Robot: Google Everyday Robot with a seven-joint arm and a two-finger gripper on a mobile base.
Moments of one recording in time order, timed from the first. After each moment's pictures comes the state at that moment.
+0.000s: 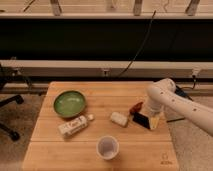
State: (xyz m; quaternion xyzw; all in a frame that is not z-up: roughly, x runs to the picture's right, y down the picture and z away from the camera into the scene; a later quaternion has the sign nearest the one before) arm 0.258 0.183 0.842 -0.35 -0.03 -0.07 0.94
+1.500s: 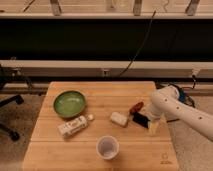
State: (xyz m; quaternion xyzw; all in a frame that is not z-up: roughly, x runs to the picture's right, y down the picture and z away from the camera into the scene) arm 0.249 0.209 0.843 -0.33 -0.07 -0.05 0.94
